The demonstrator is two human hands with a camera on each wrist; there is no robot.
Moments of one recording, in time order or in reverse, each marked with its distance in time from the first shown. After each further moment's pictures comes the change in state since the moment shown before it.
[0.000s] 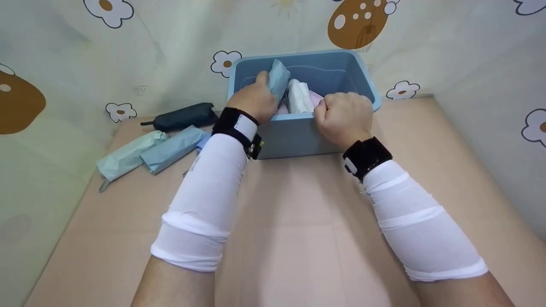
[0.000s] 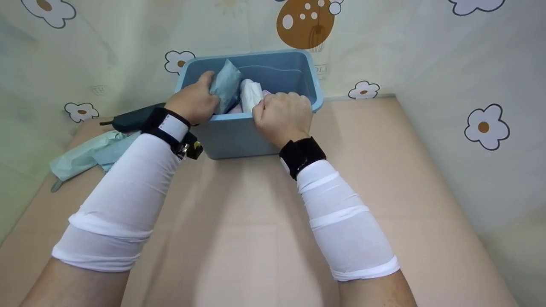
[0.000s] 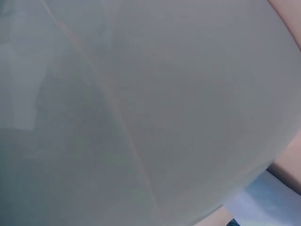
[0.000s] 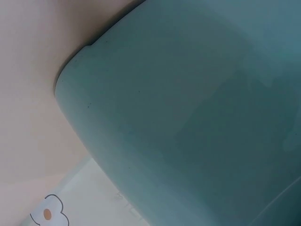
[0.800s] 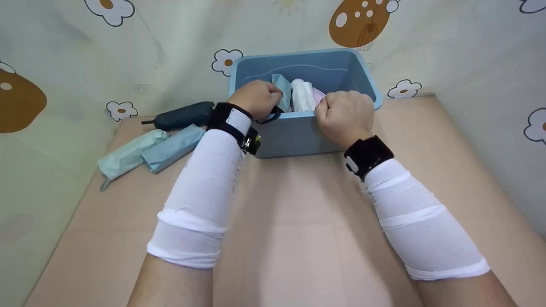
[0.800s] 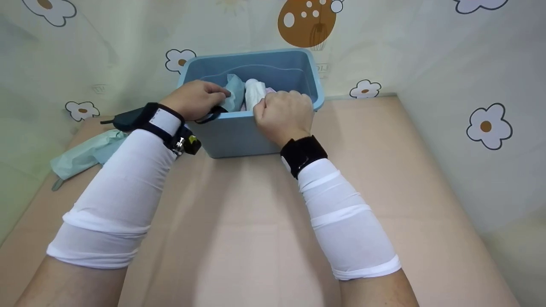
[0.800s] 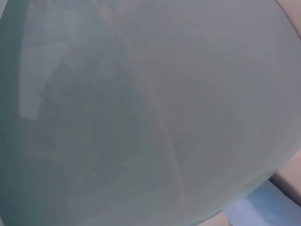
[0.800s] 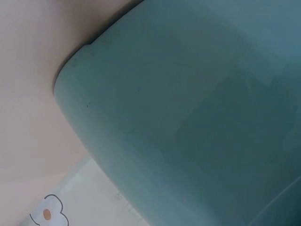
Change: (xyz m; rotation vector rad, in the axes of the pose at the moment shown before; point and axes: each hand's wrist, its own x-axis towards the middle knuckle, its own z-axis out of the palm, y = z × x) left_hand 0.003 -0.010 -0.006 -0.065 -0.099 0.198; right_hand 0.000 0.000 0.000 -0.005 0.001 0.001
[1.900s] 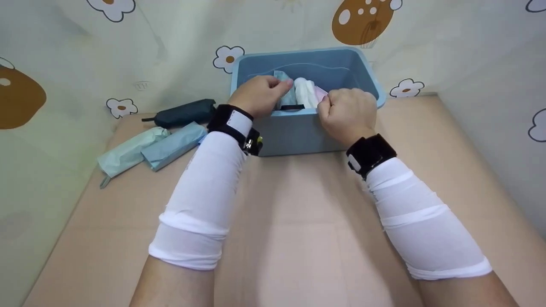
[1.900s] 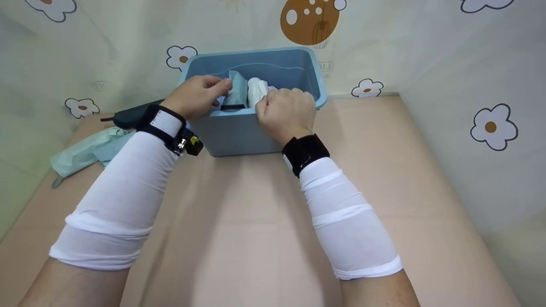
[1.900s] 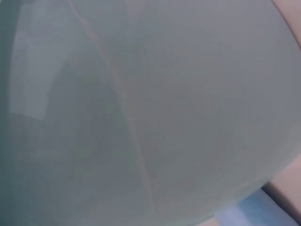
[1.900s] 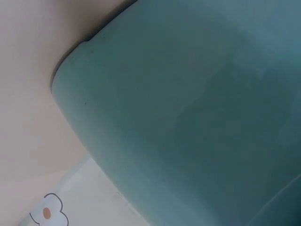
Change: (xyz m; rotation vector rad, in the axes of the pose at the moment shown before) left_hand -0.001 -0.002 0.009 -0.113 0.103 -0.022; right_hand 0.001 0.001 0.000 0.011 -0.024 0.014
